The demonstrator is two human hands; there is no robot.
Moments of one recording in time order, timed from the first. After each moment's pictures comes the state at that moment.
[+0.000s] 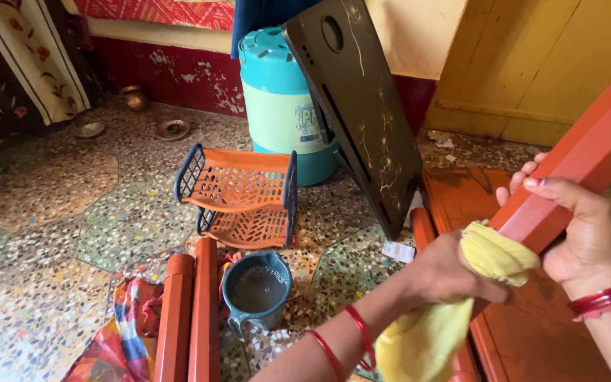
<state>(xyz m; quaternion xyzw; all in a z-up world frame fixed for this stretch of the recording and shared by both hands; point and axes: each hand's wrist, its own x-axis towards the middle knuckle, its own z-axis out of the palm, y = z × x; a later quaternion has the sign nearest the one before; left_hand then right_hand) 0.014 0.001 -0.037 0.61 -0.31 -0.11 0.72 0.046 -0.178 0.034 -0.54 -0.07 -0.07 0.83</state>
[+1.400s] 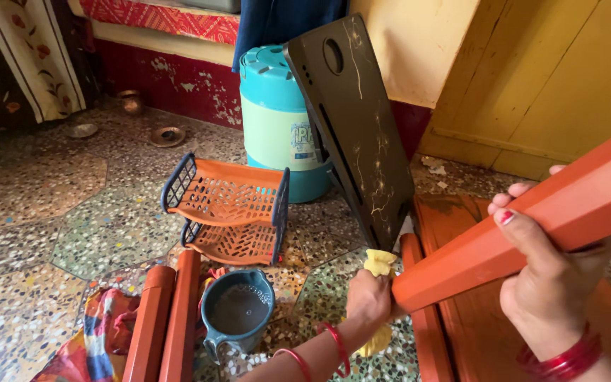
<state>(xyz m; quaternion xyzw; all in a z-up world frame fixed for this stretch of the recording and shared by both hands) 0.067 0.021 -0.153 0.80 0.16 0.01 0.58 0.017 -0.119 0.044 -0.51 -0.24 -0.29 0.77</state>
